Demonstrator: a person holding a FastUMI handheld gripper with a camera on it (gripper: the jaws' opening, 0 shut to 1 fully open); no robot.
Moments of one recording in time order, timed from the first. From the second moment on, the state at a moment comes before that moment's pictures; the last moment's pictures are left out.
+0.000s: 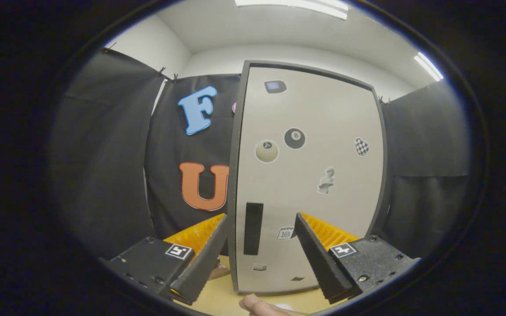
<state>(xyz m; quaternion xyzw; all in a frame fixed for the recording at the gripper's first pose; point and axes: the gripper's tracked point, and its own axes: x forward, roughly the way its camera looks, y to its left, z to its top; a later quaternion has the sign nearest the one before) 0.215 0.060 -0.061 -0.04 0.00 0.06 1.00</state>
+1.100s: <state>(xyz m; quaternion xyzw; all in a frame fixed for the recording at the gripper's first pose) 0.277 0.073 -0.125 0.00 0.11 0.08 0.99</state>
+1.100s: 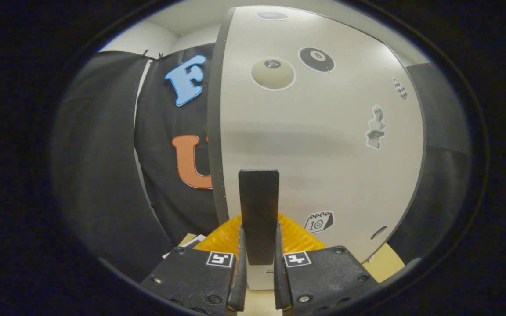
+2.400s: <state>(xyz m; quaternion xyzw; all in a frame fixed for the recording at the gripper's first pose) 0.120 -0.040 -0.121 0.00 0.09 0.22 0.97</state>
